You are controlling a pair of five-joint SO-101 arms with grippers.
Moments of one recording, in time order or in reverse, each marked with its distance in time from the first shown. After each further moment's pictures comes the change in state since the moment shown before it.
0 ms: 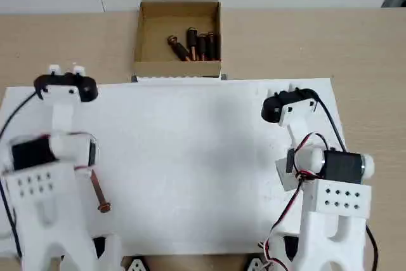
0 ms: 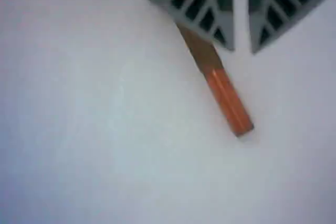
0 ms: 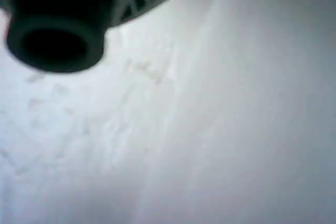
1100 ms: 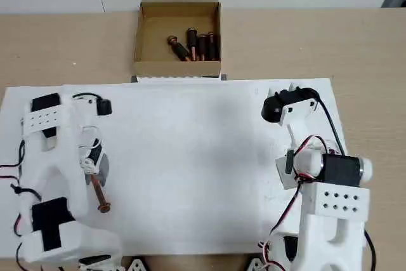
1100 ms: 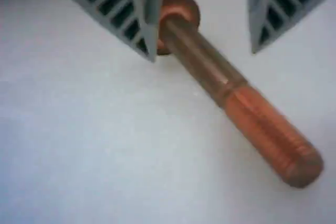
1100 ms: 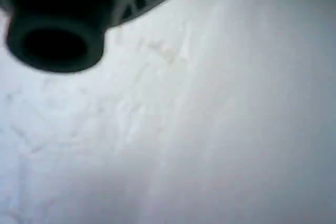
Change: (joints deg) left arm -3.7 34.8 -3.4 1.8 -6.2; right arm -0.1 -1.4 2.3 -3.7 0.0
